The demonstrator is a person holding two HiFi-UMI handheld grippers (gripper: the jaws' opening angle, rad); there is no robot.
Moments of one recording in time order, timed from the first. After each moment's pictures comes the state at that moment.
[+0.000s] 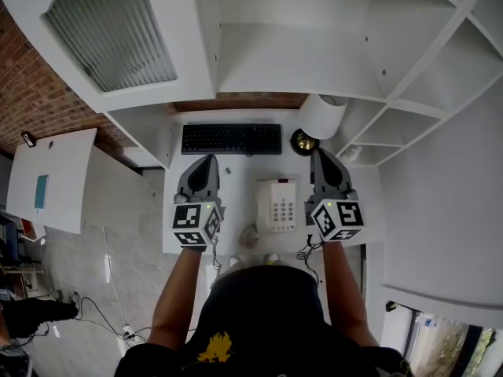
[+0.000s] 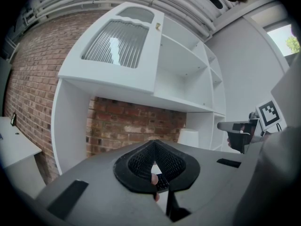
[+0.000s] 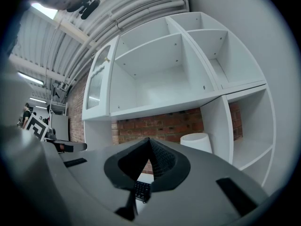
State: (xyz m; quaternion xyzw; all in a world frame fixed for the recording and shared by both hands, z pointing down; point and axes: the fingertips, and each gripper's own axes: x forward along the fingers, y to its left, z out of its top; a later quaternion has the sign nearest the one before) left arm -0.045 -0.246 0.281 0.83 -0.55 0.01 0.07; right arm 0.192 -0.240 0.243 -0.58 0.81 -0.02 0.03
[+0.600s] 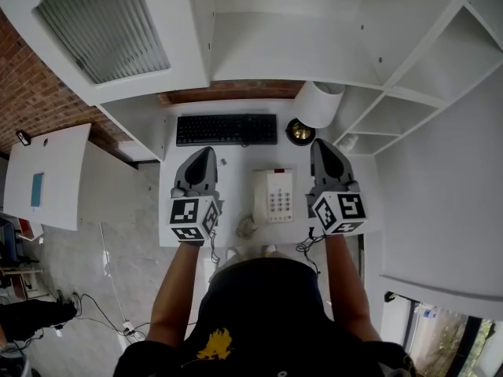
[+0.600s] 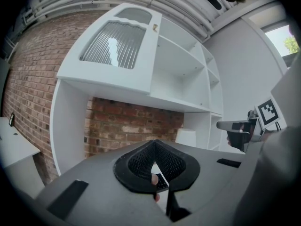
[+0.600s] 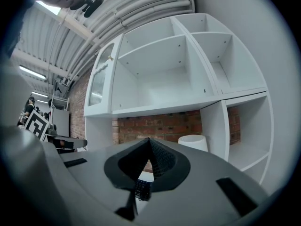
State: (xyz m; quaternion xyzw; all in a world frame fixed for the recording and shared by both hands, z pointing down) left arm -0.038 -0.239 0.280 0.84 -0.55 0.01 0.06; right arm 0.197 -0.231 0.241 -0.58 0.81 -0.01 0.01
